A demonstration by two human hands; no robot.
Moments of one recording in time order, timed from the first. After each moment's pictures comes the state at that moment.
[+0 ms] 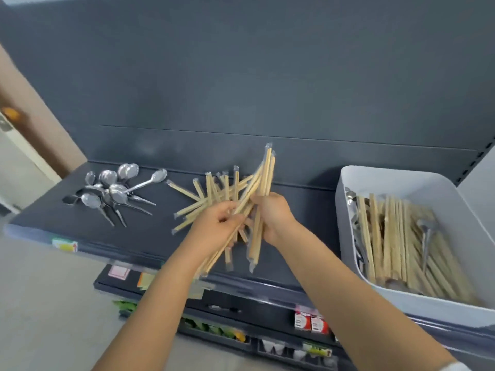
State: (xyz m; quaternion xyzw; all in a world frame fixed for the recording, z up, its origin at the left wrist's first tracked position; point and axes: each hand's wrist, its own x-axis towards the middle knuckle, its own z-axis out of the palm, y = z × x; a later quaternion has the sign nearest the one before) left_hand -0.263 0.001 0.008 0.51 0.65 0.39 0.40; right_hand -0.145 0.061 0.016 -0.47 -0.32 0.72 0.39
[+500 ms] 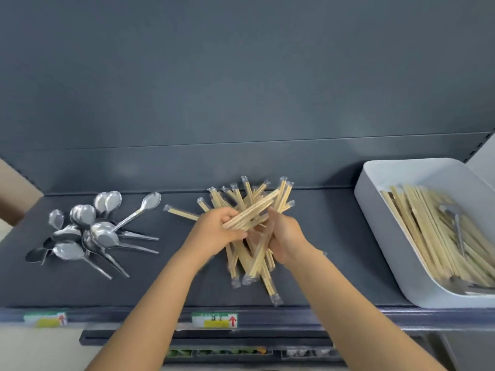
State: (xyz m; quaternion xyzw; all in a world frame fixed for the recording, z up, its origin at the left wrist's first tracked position) left_hand -0.381 0.092 -0.026 0.62 0.65 0.25 0.37; right_hand -0.229 0.097 -0.027 -0.56 -0.19 0.68 0.44
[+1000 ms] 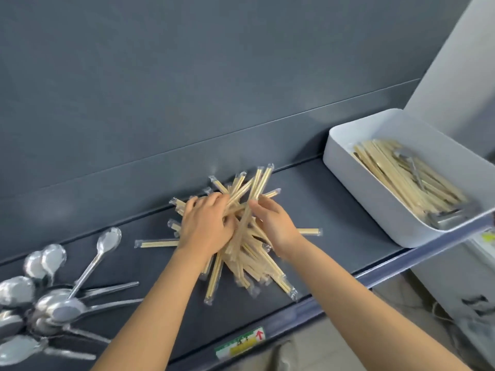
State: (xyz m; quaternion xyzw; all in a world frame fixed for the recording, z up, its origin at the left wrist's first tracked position) left_hand -0.388 0.167 -0.050 0.86 0.50 0.07 0.05; right_hand -0.248 0.107 -0.041 -0.61 -0.33 0.53 0.48
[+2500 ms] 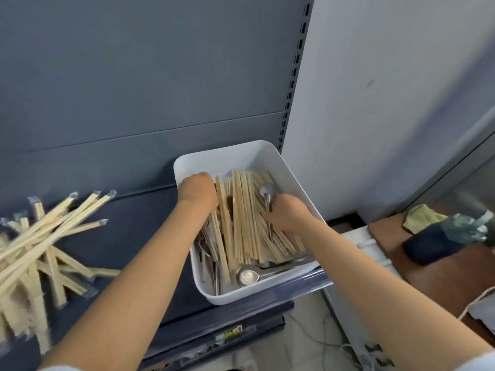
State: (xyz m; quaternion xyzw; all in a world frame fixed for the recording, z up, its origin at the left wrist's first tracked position) left_hand 0.000 0.168 -0.016 0.78 0.62 -0.06 0.09; right_hand 0.161 0.083 -0.020 -0.79 -0.56 0.25 0.04
